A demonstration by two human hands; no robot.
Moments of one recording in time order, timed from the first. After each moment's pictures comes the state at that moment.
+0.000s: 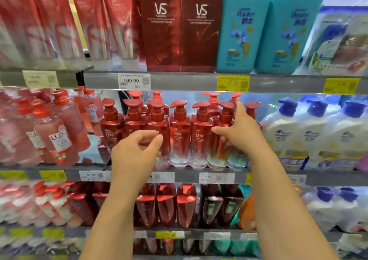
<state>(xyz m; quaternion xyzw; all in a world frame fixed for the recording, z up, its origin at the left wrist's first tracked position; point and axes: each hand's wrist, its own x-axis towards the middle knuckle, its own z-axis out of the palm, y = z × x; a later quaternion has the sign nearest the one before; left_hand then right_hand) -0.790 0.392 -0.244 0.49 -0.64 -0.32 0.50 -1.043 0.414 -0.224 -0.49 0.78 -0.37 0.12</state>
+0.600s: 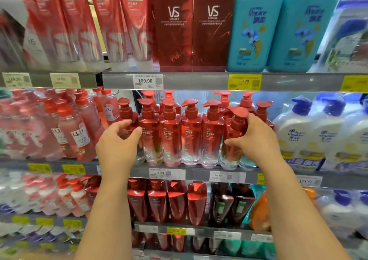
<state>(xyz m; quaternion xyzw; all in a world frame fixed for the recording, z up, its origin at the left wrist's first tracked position) -0.748 0.365 -0.240 0.60 -0.55 -0.21 0.54 -1.041 0.429 -0.242 -0.51 0.79 -0.34 0.04</state>
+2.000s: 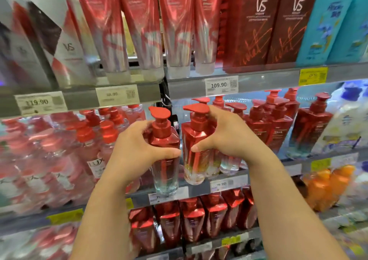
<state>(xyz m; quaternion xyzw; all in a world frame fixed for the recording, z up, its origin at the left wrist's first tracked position) -0.583 0.227 -0.214 0.37 -0.79 -0.34 0.35 -0.791 0.317 -0.202 -0.58 0.72 -0.37 0.11</state>
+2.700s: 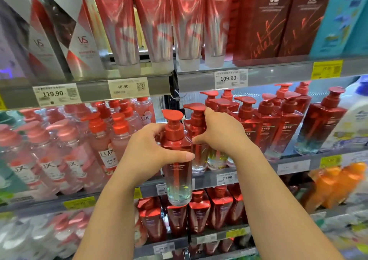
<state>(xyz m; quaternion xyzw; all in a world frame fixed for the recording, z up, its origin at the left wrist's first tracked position) -0.571 0.246 -0.216 0.37 -0.78 -0.38 0.31 -0.768 0.286 -0.216 -0.56 0.81 -0.18 0.01</state>
